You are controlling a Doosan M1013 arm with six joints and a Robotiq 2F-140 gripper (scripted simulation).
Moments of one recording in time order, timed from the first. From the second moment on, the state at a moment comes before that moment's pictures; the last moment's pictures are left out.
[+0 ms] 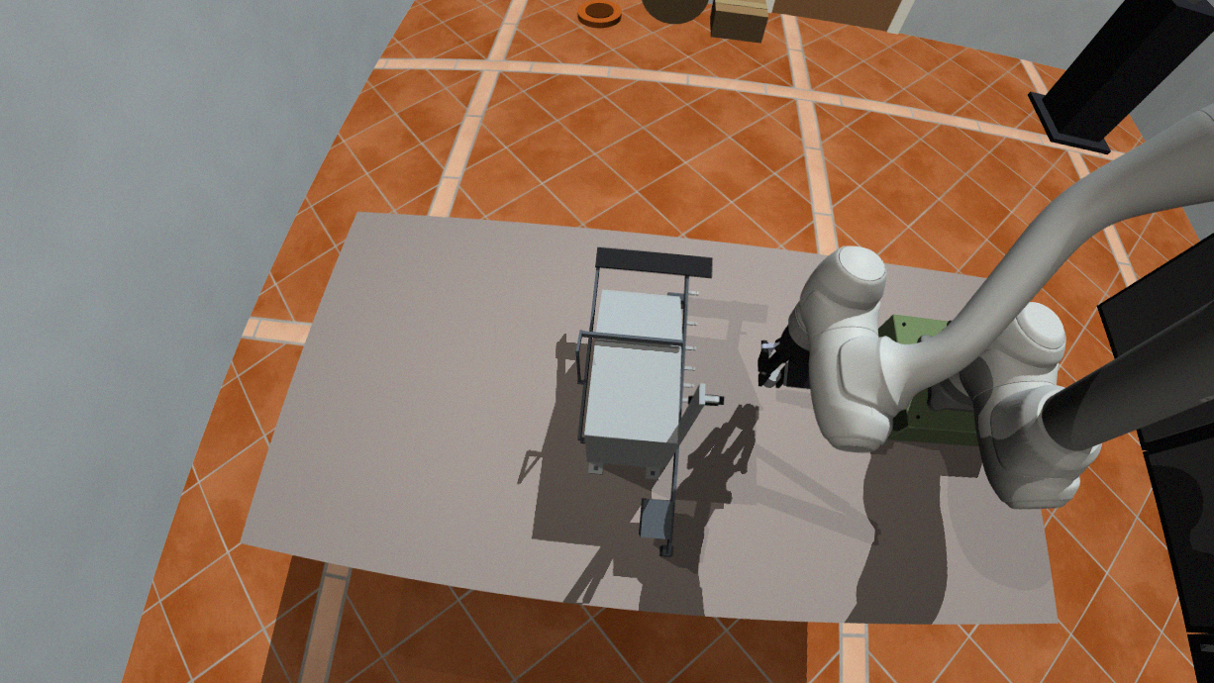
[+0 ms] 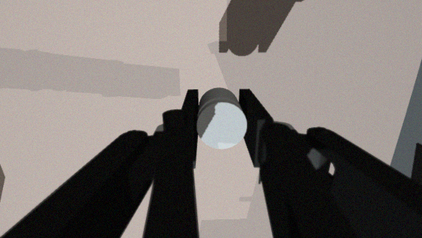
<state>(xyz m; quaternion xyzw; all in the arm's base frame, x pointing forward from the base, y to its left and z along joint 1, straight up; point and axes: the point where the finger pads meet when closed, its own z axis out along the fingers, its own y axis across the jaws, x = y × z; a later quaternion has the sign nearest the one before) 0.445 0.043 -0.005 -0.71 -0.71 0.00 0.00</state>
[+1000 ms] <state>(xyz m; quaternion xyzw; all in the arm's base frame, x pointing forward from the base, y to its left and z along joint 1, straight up) 0.444 0.043 -0.045 -0.71 -0.71 0.00 0.00</state>
